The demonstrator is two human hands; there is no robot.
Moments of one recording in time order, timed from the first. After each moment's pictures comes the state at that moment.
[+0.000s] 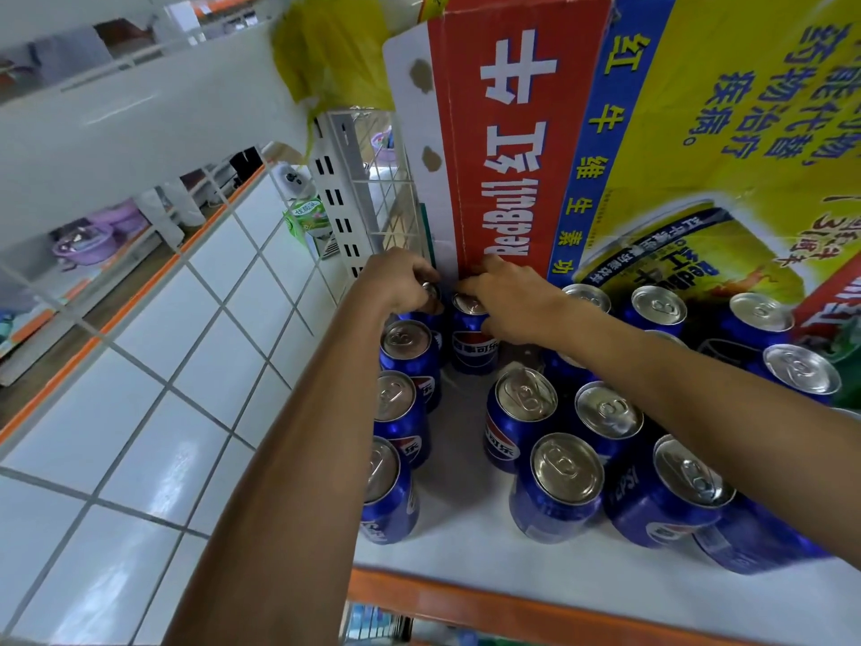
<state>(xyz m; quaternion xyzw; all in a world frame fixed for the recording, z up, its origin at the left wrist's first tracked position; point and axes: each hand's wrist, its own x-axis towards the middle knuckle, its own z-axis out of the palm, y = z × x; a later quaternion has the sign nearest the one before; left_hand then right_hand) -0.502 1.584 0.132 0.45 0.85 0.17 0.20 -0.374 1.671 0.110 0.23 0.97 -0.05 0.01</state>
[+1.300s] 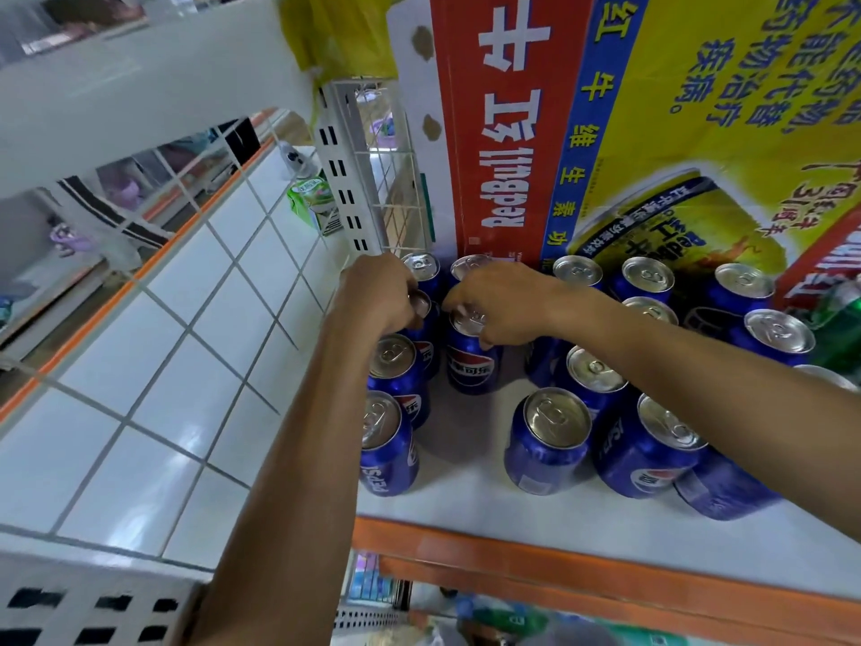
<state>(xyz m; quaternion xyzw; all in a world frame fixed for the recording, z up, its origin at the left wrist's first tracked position) -0.476 1.530 0.128 0.48 0.87 0.05 0.07 -0.348 1.624 0.134 0.14 0.98 -0.05 0.08</state>
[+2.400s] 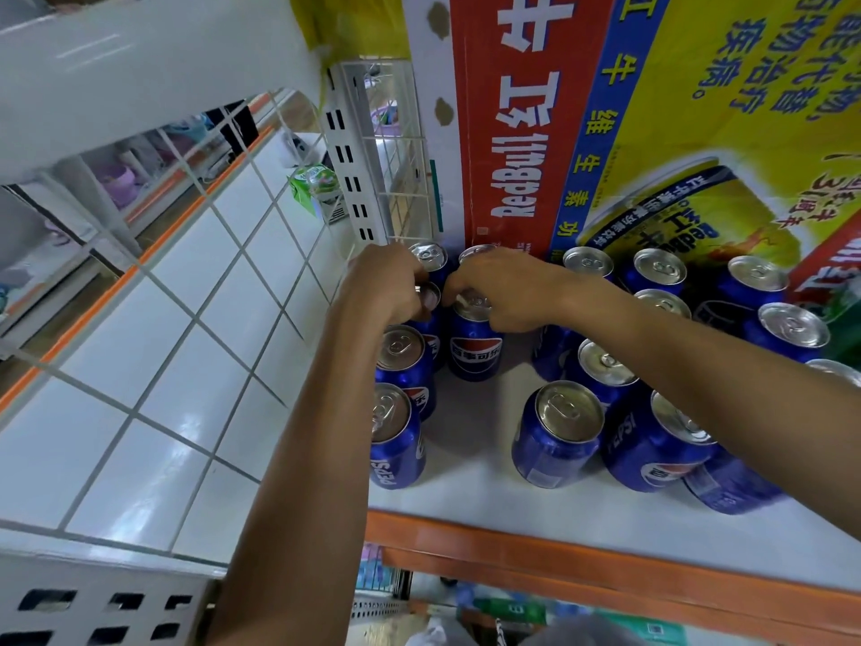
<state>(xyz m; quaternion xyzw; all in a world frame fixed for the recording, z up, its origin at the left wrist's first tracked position) -0.487 1.533 0.122 0.51 0.86 0.04 0.08 -0.353 1.626 0.132 0.12 0.98 -0.11 0.06</state>
